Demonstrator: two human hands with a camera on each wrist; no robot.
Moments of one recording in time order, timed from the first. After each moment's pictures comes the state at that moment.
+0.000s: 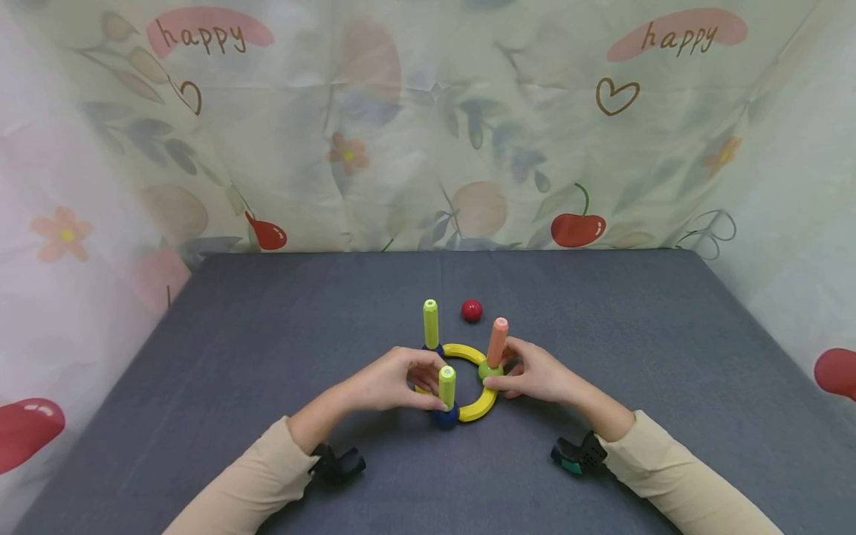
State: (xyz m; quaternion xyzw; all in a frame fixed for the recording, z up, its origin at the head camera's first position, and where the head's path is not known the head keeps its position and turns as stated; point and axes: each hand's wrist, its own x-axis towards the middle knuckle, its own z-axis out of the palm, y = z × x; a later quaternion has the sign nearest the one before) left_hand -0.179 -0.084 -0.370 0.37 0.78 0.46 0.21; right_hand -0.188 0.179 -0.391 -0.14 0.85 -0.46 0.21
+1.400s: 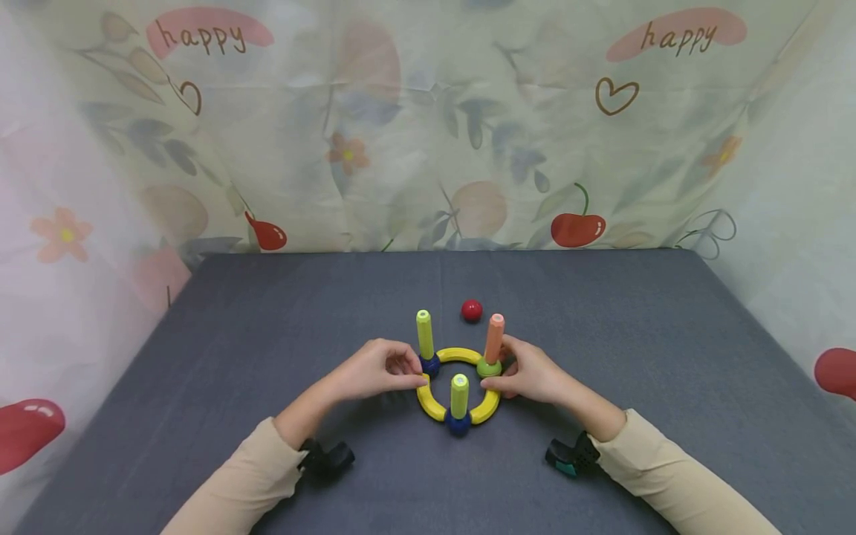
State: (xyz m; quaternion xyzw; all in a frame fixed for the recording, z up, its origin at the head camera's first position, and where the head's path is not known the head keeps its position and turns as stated) left_hand -0.190 -0.106 -0.378 0.27 0.85 0.41 0.17; right_hand -0.187 0.170 -0.389 -0.14 0.88 -0.43 0.17
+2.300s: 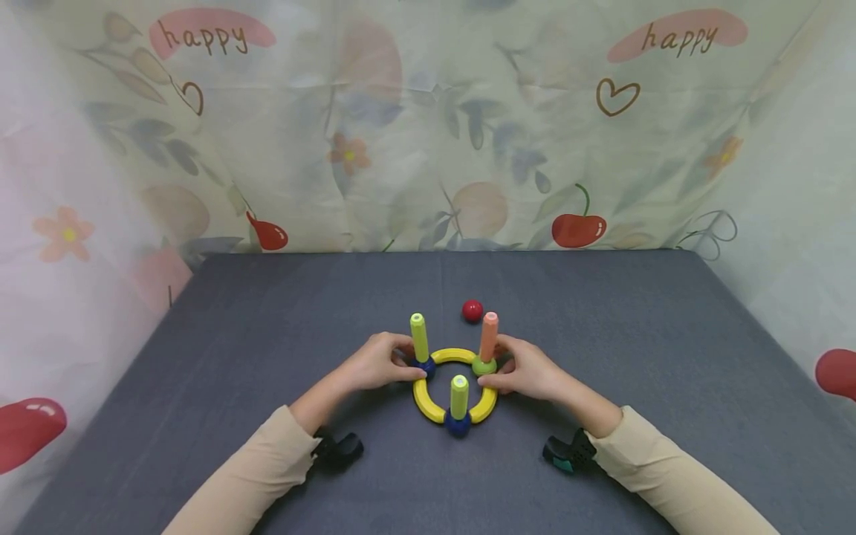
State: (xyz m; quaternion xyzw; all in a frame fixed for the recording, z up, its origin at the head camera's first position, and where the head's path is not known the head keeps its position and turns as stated) left_hand -0.204 -0.099 -0.385 0.22 0.89 0.36 0.15; right_hand -0.192 0.167 -0.391 -0.16 0.88 -0.42 0.17
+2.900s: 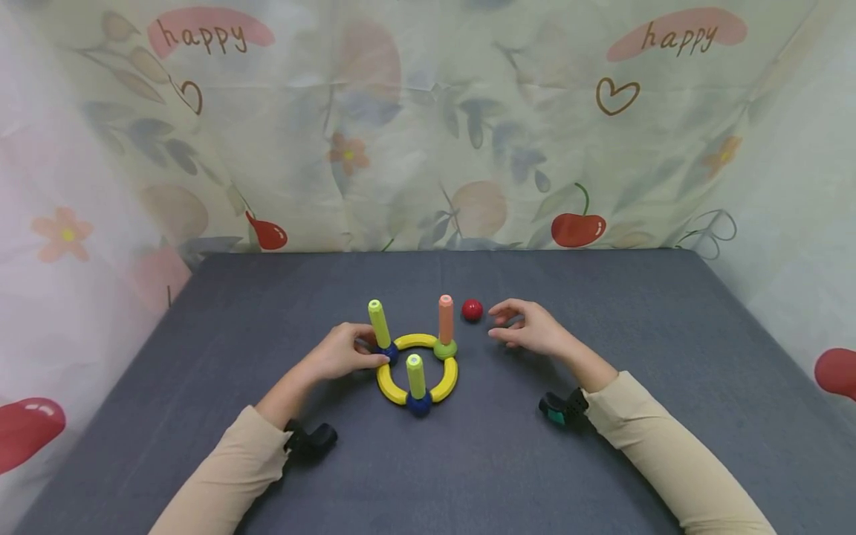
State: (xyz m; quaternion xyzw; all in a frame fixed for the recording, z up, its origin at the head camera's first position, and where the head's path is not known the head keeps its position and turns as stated) left_hand -0.216 -0.148 -0.386 0.17 0.90 0.38 0.14; right_hand -0.243 0.185 -0.384 -0.16 0.88 -0.43 0.13
